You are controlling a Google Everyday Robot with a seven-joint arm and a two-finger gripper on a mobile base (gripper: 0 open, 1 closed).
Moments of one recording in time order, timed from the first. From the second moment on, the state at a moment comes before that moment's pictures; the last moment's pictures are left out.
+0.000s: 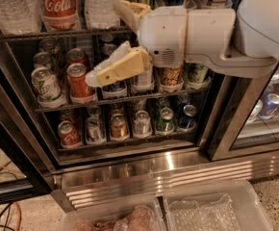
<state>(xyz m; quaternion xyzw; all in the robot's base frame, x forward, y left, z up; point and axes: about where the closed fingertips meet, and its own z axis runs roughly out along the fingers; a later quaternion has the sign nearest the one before) 0.490 0.067 1.044 -0.55 0.51 0.33 0.58</state>
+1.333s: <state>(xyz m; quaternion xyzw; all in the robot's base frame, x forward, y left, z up) 0.502 0.111 1.044 -0.51 0.48 0.37 0.61</state>
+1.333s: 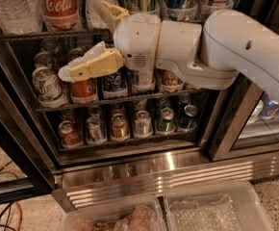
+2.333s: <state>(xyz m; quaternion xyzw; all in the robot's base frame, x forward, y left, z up) 0.528 0.155 1.051 -0.49 0.46 0.40 0.63</state>
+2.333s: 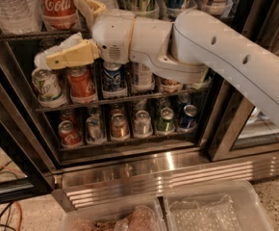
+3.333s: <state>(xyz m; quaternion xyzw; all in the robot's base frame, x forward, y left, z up) 0.533 0.163 1.040 -0.49 0.48 0.40 0.61</state>
